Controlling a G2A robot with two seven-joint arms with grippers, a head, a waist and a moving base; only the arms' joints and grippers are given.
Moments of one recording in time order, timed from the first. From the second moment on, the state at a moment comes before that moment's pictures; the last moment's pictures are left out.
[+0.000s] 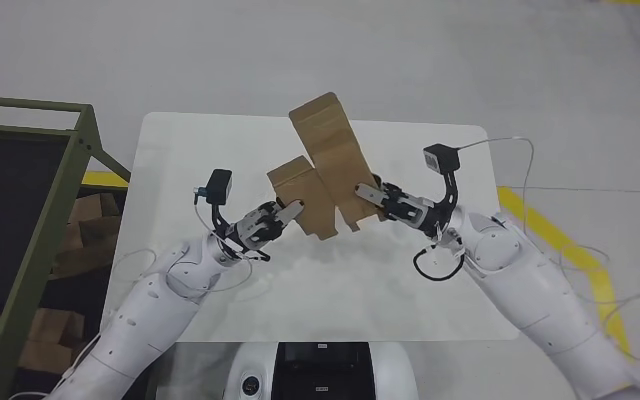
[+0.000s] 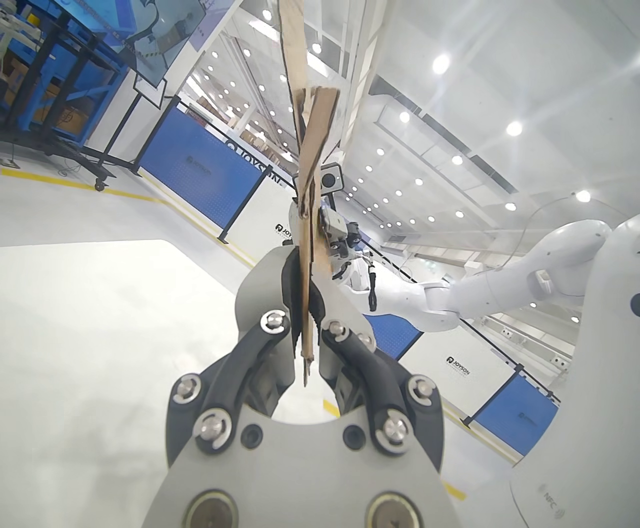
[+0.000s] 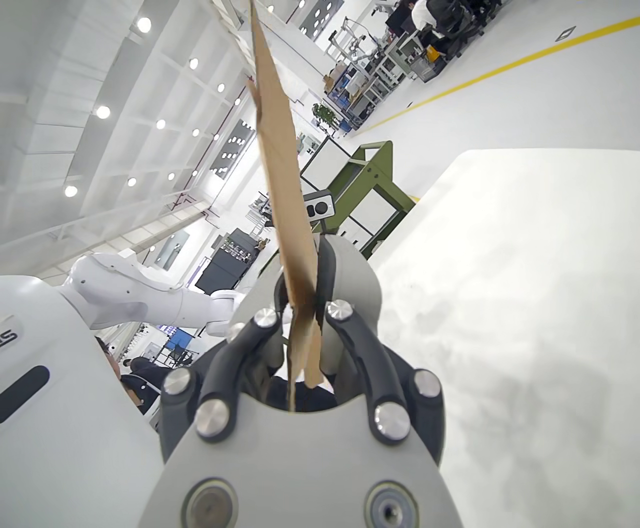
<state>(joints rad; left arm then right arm) 1.38 -0.96 -1.13 -1.63 0.31 -0.94 0.01 -1.02 -0.97 0.87 -1.56 0.27 -0.75 0.49</state>
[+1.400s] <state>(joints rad) 1.36 -0.94 -1.22 -1.62 -0.14 -0.95 -0.30 -1.04 -0.95 0.98 -1.63 0.20 -0.73 0.83</state>
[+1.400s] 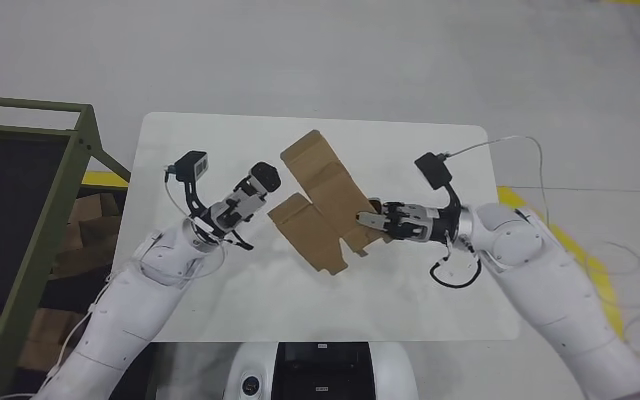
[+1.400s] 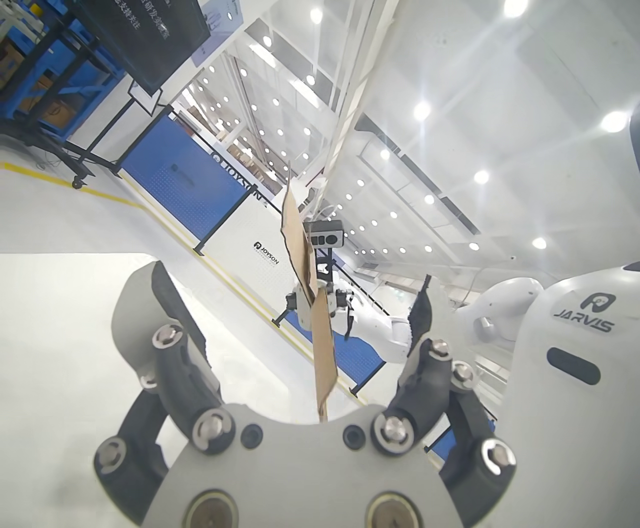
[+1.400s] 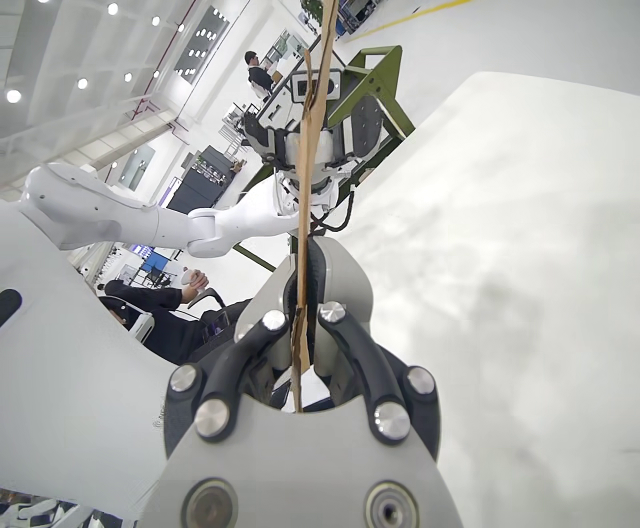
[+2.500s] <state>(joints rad) 1.21 -1.00 -1.09 -1.47 -0.23 -0.99 -0.42 -0.97 -1.00 0.90 -1.52 0.22 -0.79 0.87</state>
